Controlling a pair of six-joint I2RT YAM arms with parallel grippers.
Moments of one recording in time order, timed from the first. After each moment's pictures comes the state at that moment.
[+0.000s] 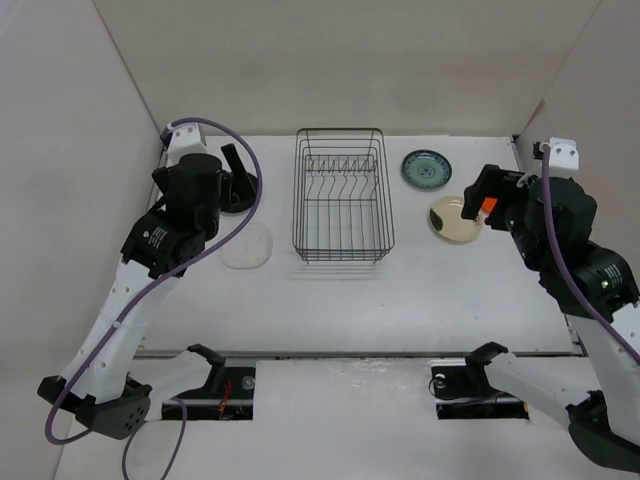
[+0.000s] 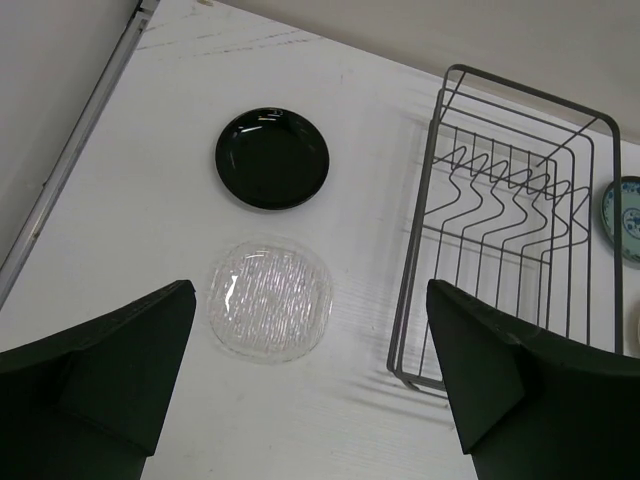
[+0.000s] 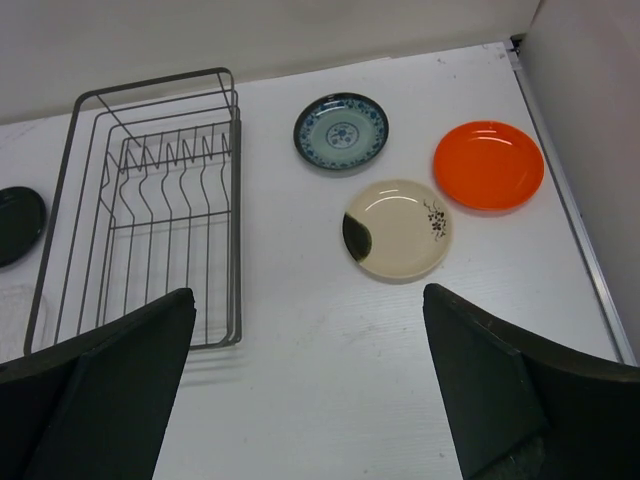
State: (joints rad) left arm -0.50 1.07 1.45 -0.82 -0.59 -0.47; right arm 0.48 0.90 1.48 -0.89 0.52 0.30
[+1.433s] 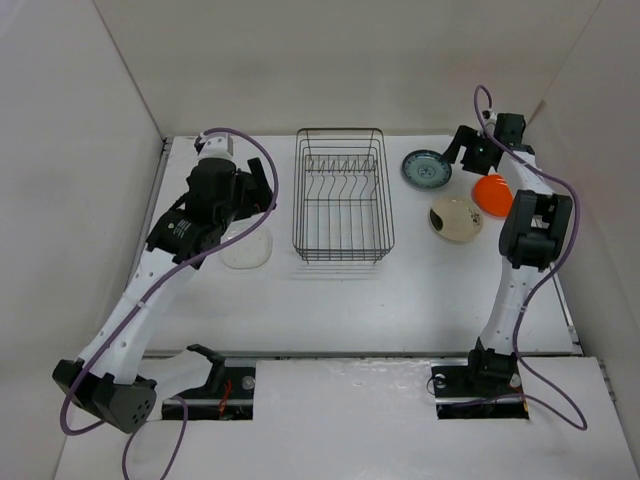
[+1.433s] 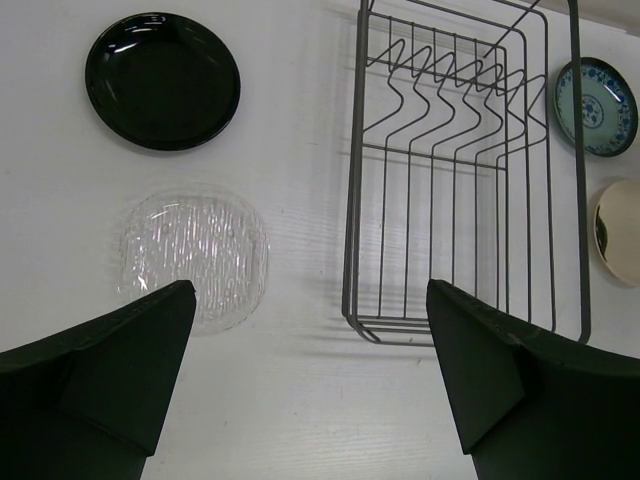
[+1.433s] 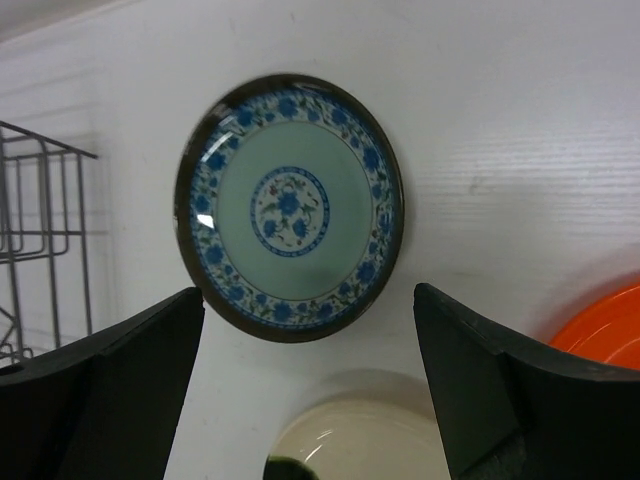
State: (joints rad) left arm -0.44 1.11 1.28 -0.70 -0.28 -0.48; right arm -0.18 2.23 1.90 -0.38 -0.42 0.21
